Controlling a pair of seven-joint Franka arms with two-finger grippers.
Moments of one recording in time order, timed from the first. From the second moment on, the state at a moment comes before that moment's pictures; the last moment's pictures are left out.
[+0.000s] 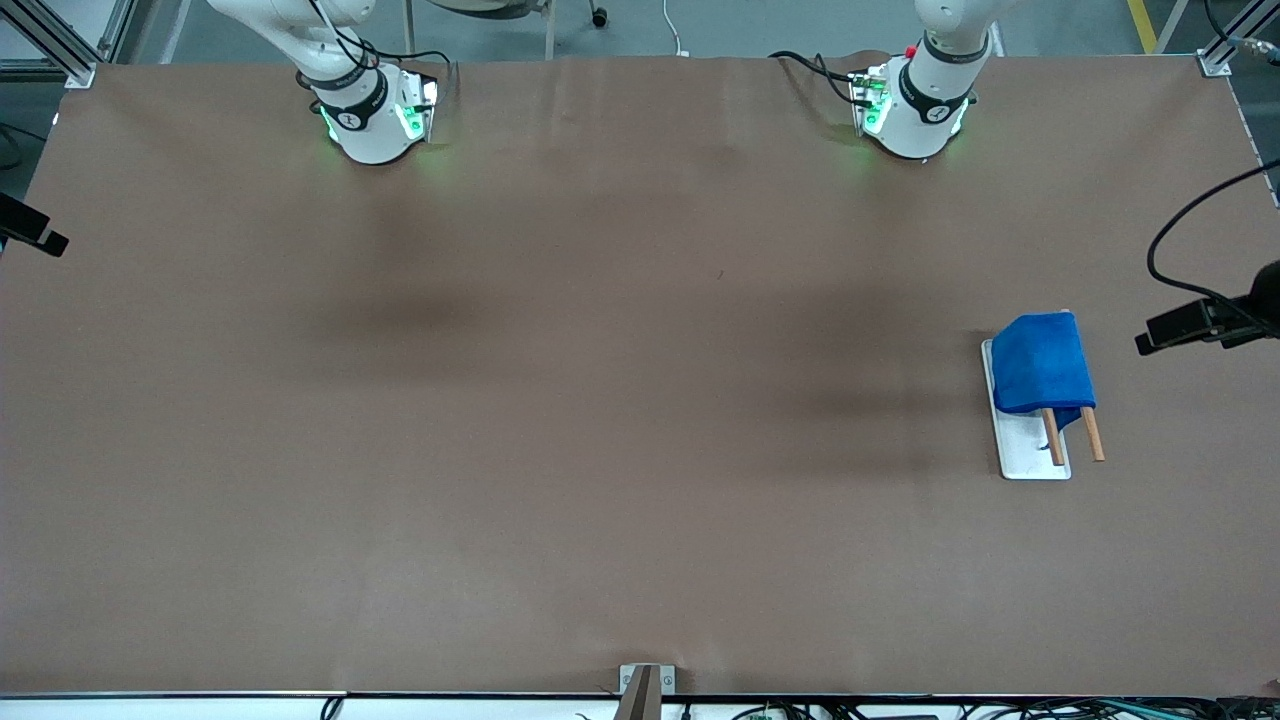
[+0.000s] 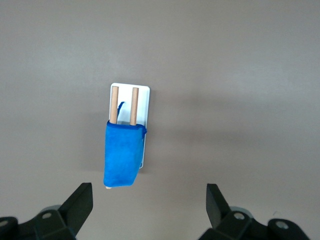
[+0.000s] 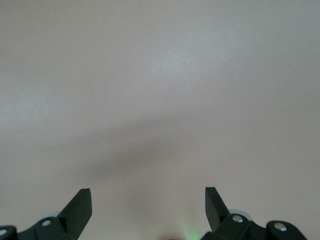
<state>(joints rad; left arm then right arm) 0.53 0.23 -0.57 -1.38 0.08 1.57 -0.09 -0.11 -0.03 -0.07 -1.53 0.01 1.46 0.07</state>
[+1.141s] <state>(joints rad) 0.06 -0.06 -0.18 -1.56 0.01 1.48 -0.09 -0.11 -0.03 -0.07 -1.53 0.01 1.46 0.07</state>
